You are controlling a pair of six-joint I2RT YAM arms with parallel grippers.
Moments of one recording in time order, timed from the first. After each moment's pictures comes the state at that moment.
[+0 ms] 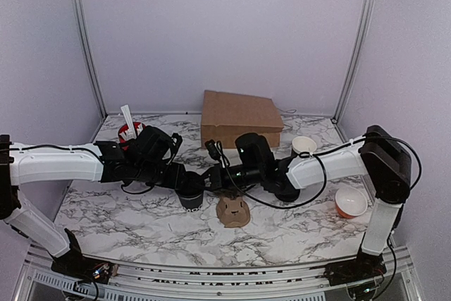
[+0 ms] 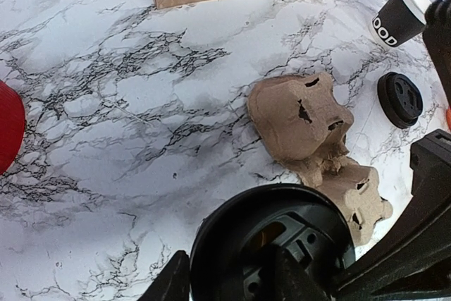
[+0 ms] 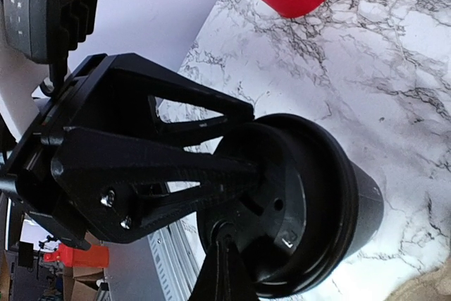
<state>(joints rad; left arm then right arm) -0.89 1.45 0.95 -0.35 -0.13 -0.52 0.94 1.86 1.08 0.37 -0.51 0.80</state>
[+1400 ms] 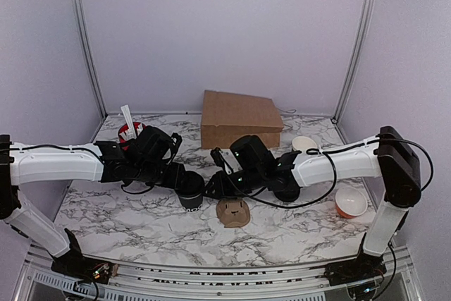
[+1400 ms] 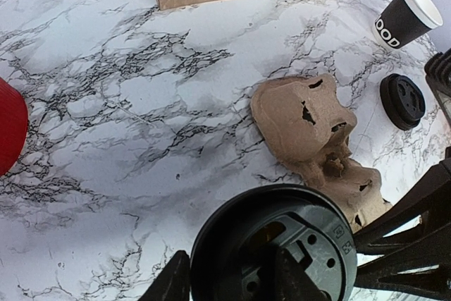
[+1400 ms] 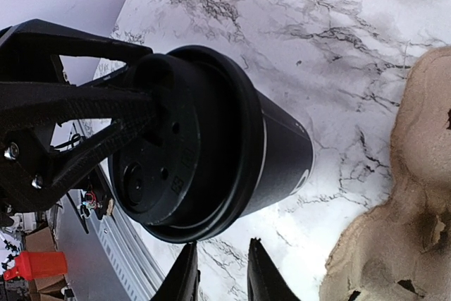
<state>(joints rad) -0.89 1.45 0.95 -0.35 -0.14 -0.53 0.99 1.78 1.12 -0.01 -0.31 0.73</state>
